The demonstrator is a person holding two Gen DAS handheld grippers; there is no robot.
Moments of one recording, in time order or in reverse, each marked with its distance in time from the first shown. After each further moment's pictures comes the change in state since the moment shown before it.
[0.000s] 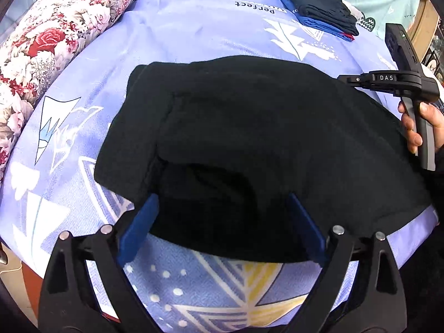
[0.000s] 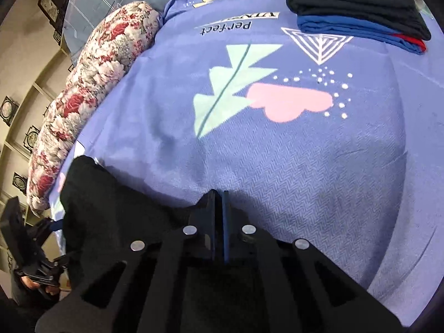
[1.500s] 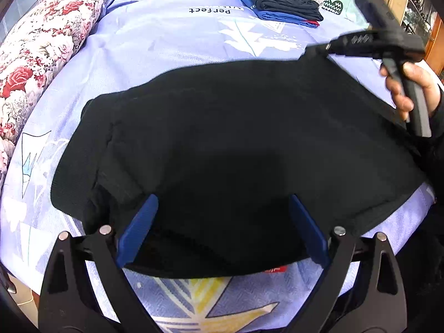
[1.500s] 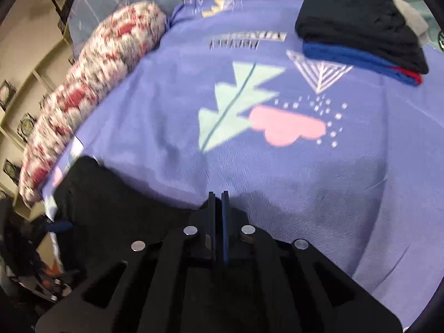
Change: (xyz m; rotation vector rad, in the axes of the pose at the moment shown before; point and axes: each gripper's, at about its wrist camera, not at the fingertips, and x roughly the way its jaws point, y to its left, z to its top) left arm -0.002 -0.036 0.005 0.146 -0.027 -0.063; right arm -0.040 0.013 0.013 -0.054 -0.058 -0.010
